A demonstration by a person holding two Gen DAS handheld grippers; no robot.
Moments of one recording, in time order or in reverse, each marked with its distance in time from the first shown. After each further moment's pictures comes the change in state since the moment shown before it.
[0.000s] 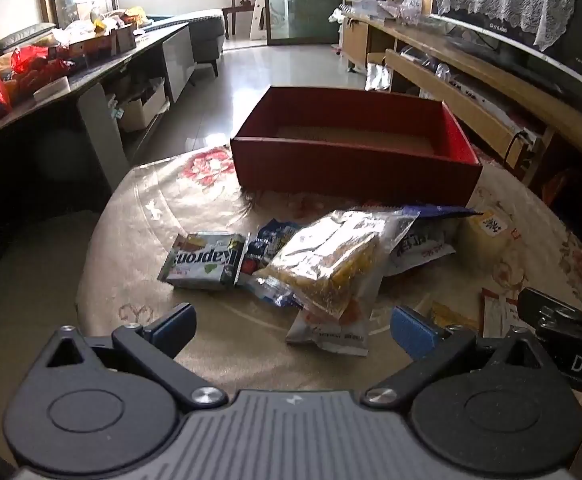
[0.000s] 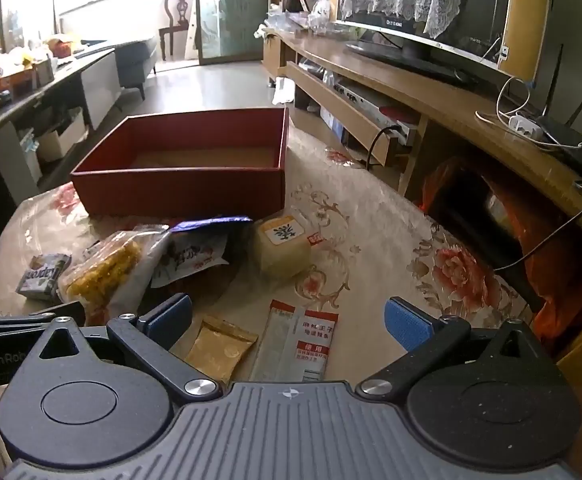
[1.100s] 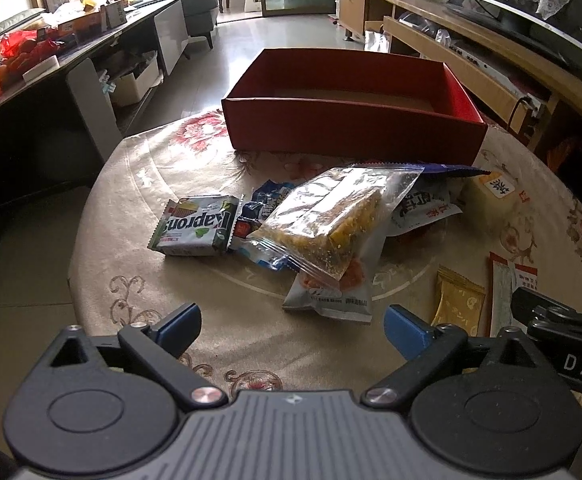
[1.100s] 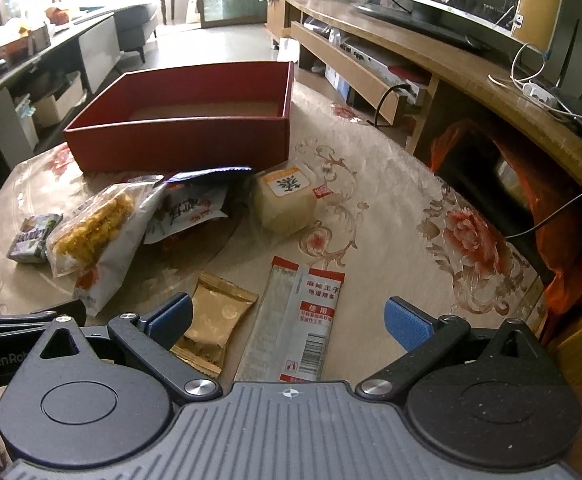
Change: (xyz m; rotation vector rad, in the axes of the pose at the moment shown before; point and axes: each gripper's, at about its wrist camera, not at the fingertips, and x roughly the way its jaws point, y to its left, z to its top) left arm 0.016 -0.003 -0.008 0.025 0.089 -0.001; right arm 0.017 0.003 -0.010 -0.012 0.115 0.005
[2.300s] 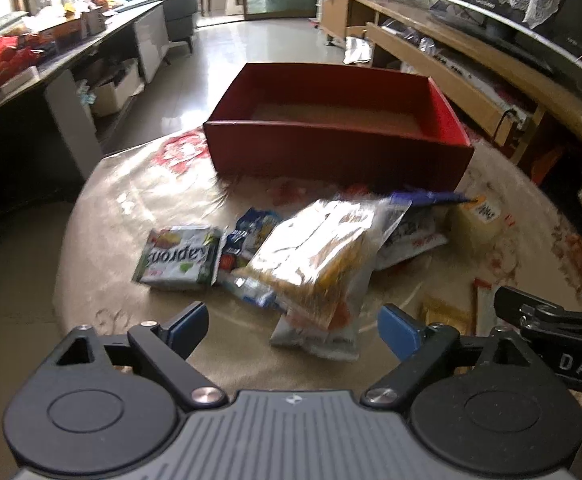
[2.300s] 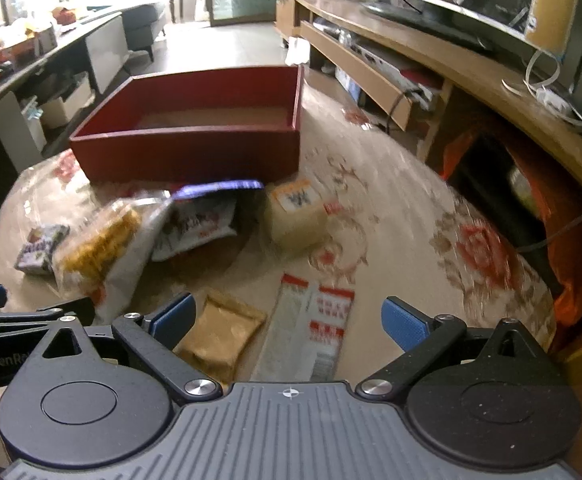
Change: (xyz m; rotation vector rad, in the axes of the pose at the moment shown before) left arm 0.004 0.005 0.030 0.017 -0.002 -0.084; right arm 0.004 0.001 0.019 -0.013 0.000 0.040
